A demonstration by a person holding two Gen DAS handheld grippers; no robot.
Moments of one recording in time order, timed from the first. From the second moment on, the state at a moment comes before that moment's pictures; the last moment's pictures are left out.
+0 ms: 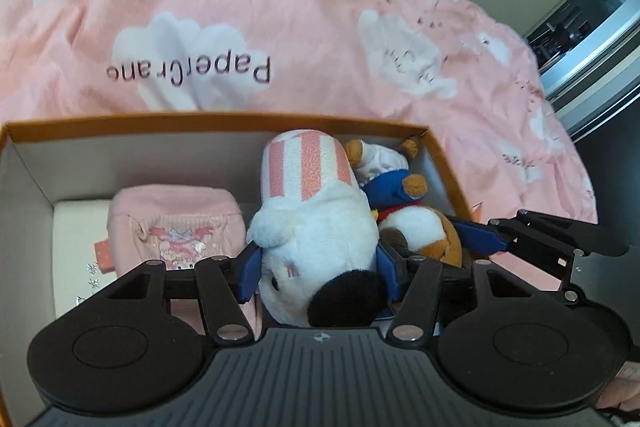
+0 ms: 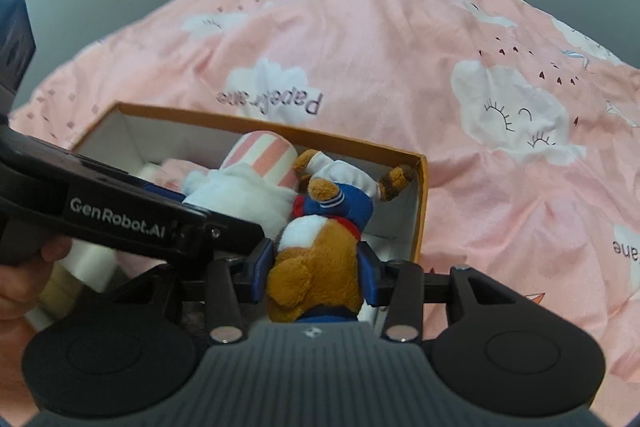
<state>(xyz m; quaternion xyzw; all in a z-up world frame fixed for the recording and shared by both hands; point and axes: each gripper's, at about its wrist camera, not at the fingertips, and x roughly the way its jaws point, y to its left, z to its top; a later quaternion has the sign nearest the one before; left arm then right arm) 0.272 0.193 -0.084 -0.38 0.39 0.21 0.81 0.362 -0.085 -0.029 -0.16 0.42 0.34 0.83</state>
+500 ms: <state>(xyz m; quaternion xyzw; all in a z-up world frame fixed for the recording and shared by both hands) 0.279 0.193 -0.099 -0.37 0.42 0.19 0.81 0.372 -0.075 -0.047 -0.21 0.42 0.34 0.81</state>
